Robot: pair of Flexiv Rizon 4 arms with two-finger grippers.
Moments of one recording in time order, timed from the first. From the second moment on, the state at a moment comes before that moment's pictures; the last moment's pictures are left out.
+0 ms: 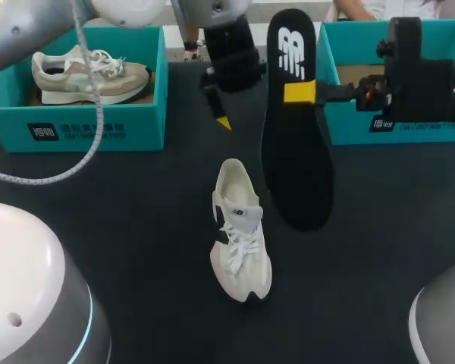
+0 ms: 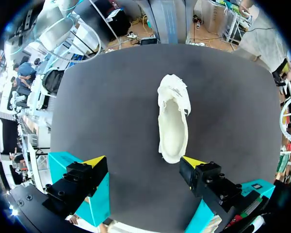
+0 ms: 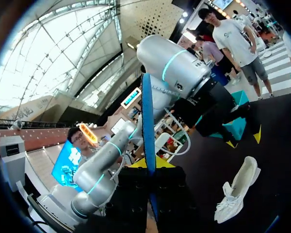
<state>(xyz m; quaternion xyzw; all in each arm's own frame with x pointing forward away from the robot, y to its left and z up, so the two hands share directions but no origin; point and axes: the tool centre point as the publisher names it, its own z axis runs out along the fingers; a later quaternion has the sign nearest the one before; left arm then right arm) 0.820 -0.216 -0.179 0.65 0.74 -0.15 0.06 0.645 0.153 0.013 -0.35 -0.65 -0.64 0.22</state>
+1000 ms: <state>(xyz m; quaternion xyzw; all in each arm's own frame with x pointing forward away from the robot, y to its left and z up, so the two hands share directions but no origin) 0.788 -0.148 -0.101 0.62 0.69 -0.28 0.24 0.771 0.113 0.011 -0.51 -0.55 -0.59 0.29</state>
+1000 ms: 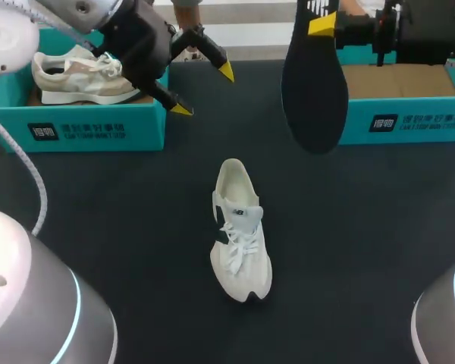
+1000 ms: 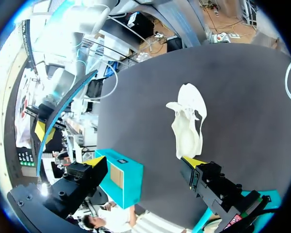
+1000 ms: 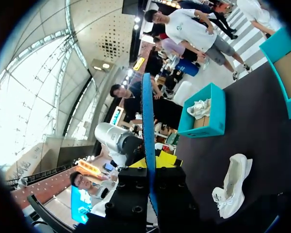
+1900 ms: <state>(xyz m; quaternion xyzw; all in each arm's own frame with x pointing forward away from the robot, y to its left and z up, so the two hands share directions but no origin) 0.784 -0.154 -0.095 0.54 0.62 -0.38 0.42 0.810 0.139 -0.042 -0.58 -0.42 -0.57 0.41</state>
